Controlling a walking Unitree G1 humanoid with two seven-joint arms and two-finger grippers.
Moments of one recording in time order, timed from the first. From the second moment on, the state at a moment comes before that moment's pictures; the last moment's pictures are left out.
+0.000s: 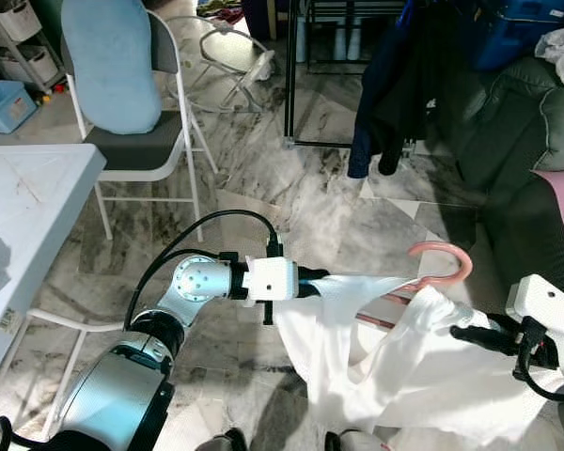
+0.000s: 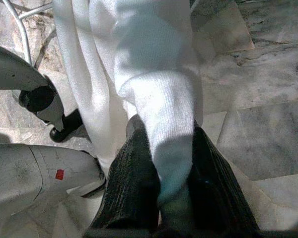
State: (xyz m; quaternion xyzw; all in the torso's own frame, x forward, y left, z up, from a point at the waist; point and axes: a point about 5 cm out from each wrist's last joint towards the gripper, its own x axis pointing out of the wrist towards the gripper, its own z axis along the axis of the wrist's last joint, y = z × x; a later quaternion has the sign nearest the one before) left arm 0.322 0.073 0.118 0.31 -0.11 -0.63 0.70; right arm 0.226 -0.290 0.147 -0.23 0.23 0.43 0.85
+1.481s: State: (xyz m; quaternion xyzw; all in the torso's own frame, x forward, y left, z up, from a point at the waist) left arm 0.337 0.094 0.102 0.29 -0.04 -0.50 0.81; right arm 0.265 -0.241 0.099 -0.21 0.15 0.27 0.93
